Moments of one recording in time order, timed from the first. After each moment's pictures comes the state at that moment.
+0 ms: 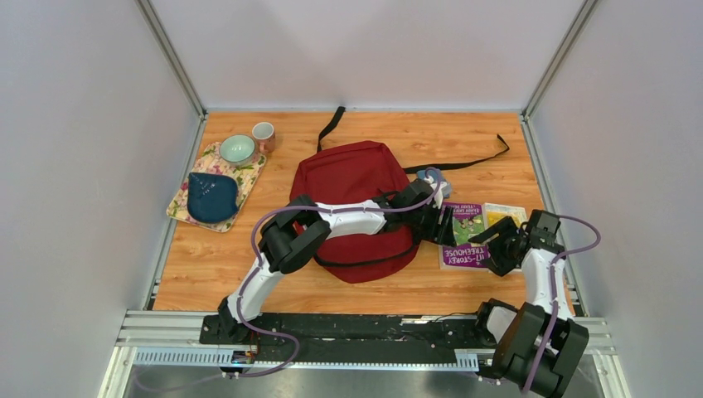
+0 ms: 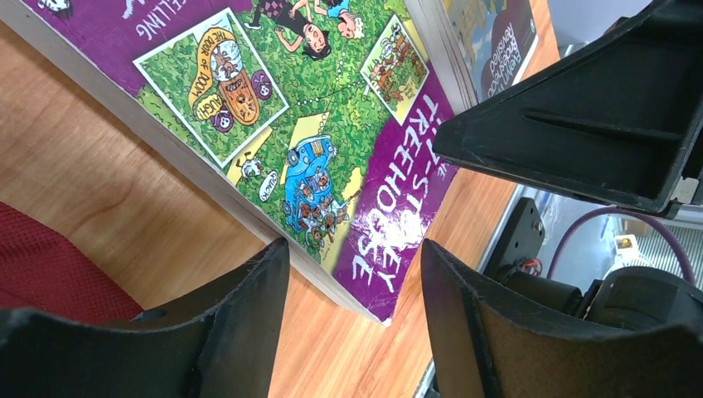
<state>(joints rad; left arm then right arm) -1.03 2.23 1.59 0.01 0.40 -0.68 -0.44 0.99 0.50 -0.62 -0.37 0.63</state>
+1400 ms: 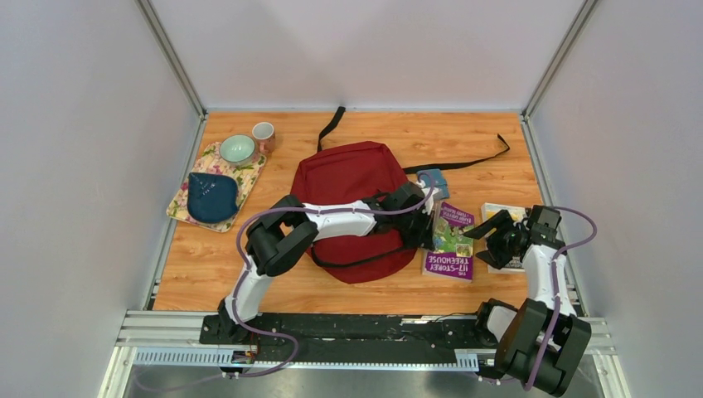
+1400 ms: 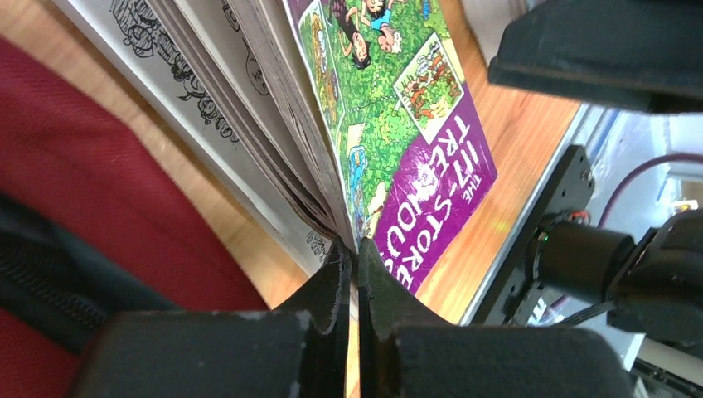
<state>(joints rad) -1.02 2.14 1.49 -0.07 0.38 -0.58 -0.43 1.03 0.54 -0.59 -0.51 0.58</state>
